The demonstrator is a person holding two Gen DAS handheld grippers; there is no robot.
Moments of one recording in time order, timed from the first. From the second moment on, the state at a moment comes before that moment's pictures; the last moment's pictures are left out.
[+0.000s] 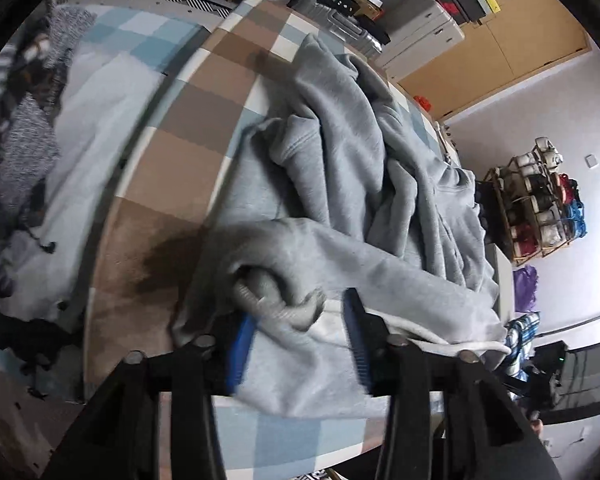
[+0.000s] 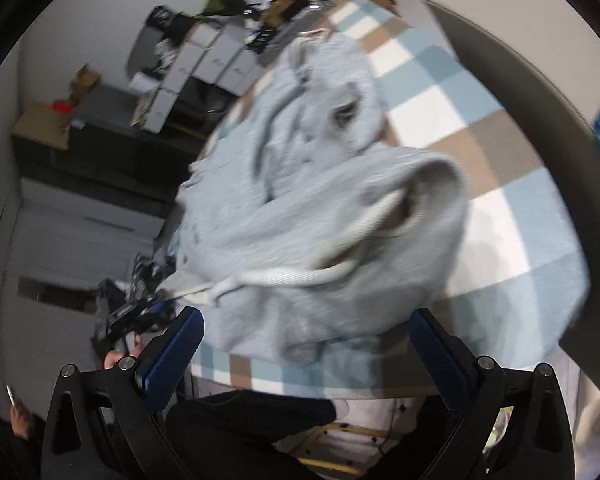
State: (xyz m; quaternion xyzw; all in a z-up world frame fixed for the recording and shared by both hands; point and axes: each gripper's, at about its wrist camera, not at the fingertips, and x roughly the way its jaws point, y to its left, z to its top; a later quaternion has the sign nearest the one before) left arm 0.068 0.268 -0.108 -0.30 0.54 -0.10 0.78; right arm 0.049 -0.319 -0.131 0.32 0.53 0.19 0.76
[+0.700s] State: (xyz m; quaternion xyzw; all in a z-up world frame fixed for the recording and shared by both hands) left arm 0.071 0.287 -0.088 -0.33 0.50 -0.09 0.80; right arm 0.119 -0.358 -0.136 0.30 0.61 0.03 0.73
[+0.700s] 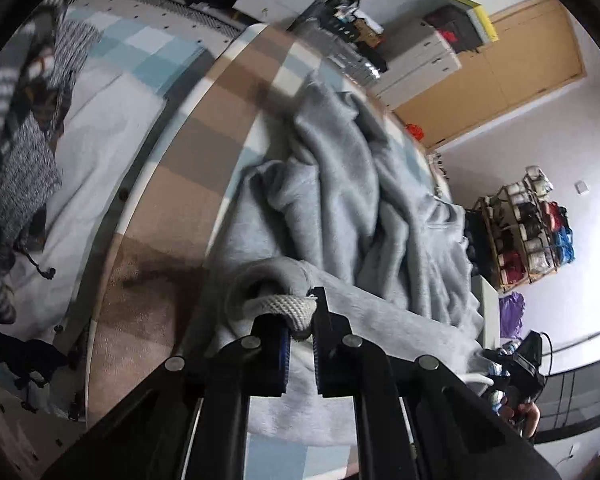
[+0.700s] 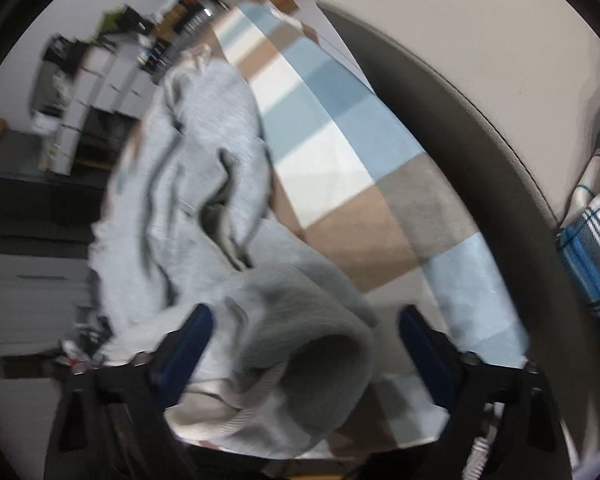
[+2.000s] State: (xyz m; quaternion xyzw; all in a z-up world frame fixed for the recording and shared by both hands) left arm -0.067 0.301 -0.008 -0.37 0.41 -0.17 0.82; right arm -0.035 -0.362 -0.042 0.45 0.44 0.25 0.73
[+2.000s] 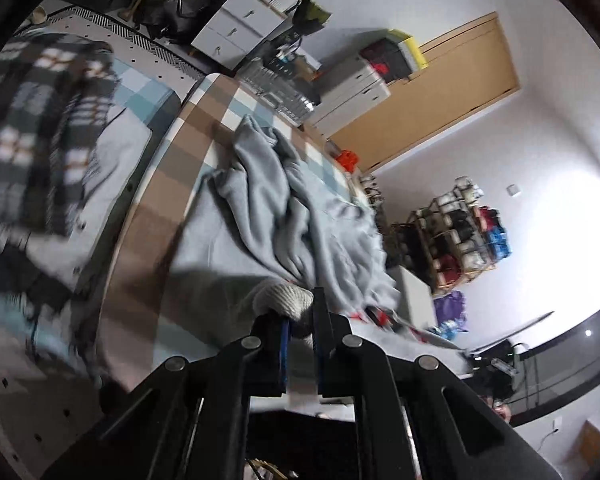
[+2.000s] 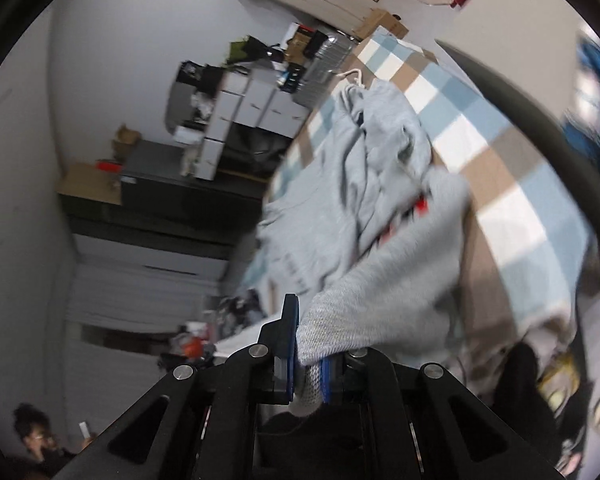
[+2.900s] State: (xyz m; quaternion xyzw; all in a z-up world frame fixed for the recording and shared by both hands) left arm -0.102 0.297 -0.109 -0.25 0.53 -0.06 0.81; right arm -0.058 -0.369 -0.173 0.17 0.53 0.18 0.81
